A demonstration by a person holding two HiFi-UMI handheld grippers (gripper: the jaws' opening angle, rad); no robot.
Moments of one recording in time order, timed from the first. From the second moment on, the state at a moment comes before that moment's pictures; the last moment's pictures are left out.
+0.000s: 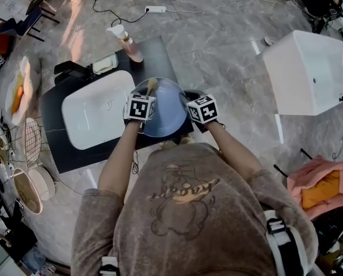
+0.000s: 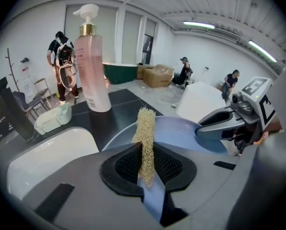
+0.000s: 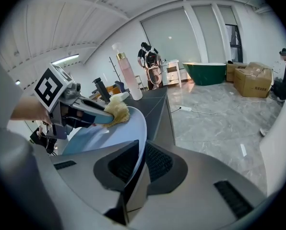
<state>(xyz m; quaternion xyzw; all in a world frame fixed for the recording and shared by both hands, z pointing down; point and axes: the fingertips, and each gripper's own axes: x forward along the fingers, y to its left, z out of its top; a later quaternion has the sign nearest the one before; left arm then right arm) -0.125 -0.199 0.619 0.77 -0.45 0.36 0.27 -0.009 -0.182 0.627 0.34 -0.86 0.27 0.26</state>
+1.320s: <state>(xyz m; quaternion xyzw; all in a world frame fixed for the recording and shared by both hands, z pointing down) -0.034 -0.137 0.620 0.83 -0.25 0.34 0.36 -0.005 -0.184 0.629 0.34 -0.85 0.33 0.24</state>
